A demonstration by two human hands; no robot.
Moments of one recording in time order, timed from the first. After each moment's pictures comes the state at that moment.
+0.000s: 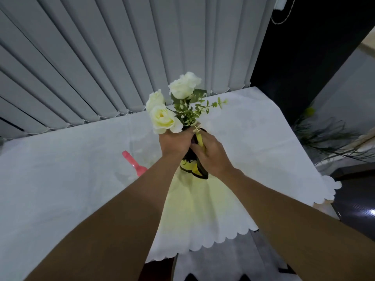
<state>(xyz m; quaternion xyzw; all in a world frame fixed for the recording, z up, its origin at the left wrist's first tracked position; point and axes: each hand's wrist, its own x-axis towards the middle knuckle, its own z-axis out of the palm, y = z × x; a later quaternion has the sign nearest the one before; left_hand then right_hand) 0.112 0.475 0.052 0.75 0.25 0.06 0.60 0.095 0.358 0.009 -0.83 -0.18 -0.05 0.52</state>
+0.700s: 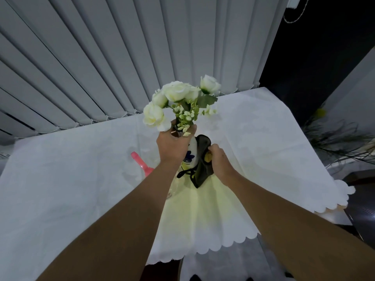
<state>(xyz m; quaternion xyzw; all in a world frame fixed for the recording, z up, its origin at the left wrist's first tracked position) 0.101 0.504 0.053 0.79 0.21 0.09 0.57 0.093 0.374 -0.016 -0.74 0.12 0.18 0.64</state>
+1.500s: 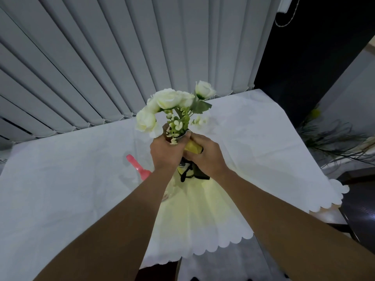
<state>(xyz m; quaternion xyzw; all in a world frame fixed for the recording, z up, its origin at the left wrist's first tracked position) 0.089 0.504 0.053 0.83 0.21 0.12 0.51 0.097 0.377 0.009 -0.81 -0.10 0.02 0.57</state>
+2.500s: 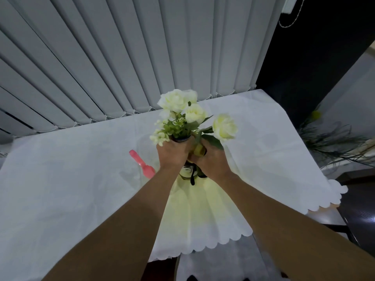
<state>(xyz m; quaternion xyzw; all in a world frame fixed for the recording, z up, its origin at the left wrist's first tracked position) 0.085 0.500 0.045 0.80 0.24 0.08 0.55 0.083 0.379 -0.002 -0.83 -0.09 -0.06 0.55</state>
